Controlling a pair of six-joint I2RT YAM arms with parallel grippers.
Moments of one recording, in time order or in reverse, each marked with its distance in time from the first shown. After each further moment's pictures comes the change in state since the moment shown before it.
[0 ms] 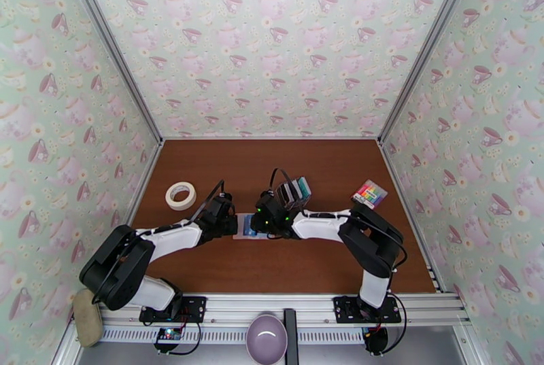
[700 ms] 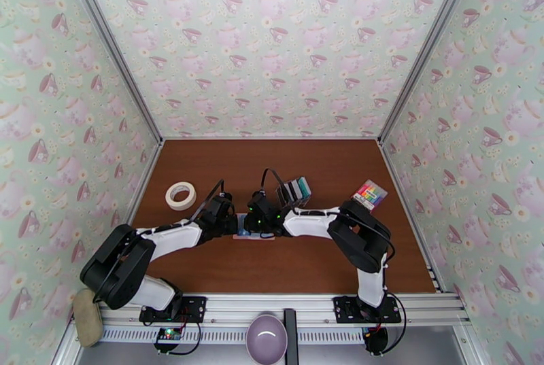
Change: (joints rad) left arm 0.009 0.002 0.000 0.004 0.018 -0.001; right arm 0.029 0.072 0.092 -0.037 -0.025 -0.002
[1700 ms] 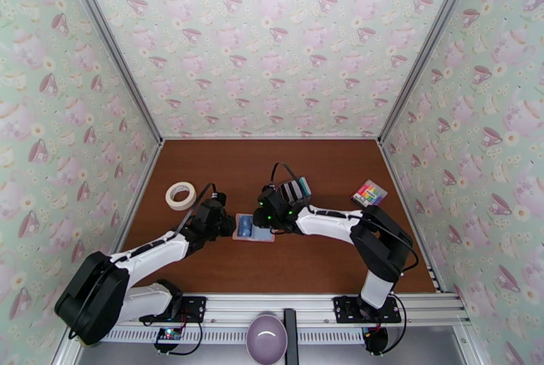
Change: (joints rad) left arm 0.010 -0.235 -0.093 0.012 0.041 -0.009; right arm -0.076 -0.157 -0.081 -0.085 0.048 -0.072
